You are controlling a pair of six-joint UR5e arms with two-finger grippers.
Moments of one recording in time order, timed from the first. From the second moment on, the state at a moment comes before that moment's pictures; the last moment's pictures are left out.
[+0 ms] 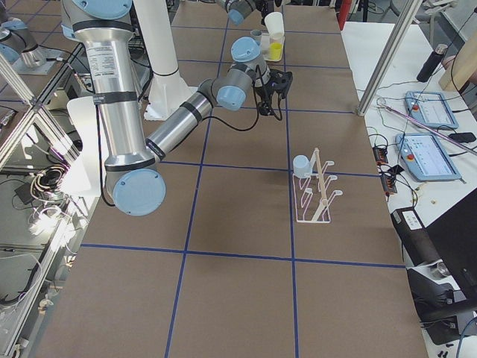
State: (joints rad) left arm -0.70 -2.04 -1.83 -2.90 -1.81 -2.06; right arm 0.95 -1.37 2.16 -1.23 2.02 1.57
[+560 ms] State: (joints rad) left arm -0.59 -2.08 -1.72 -3.21 -1.61 -2.18; right arm 0.93 -1.24 2.07 -0.93 2.02 1.95
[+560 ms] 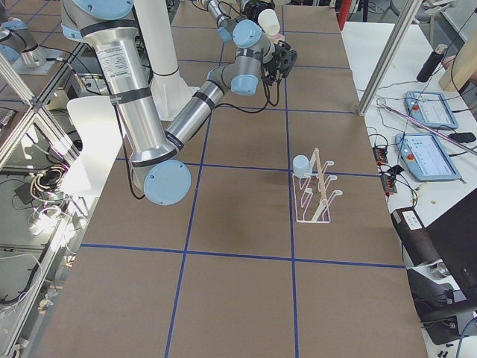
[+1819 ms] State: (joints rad) left arm -0.60 -2.11 -1.69 -3.23 -1.58 -2.26; right arm 0.80 -1.23 1.95 -0.29 1.85 2.30
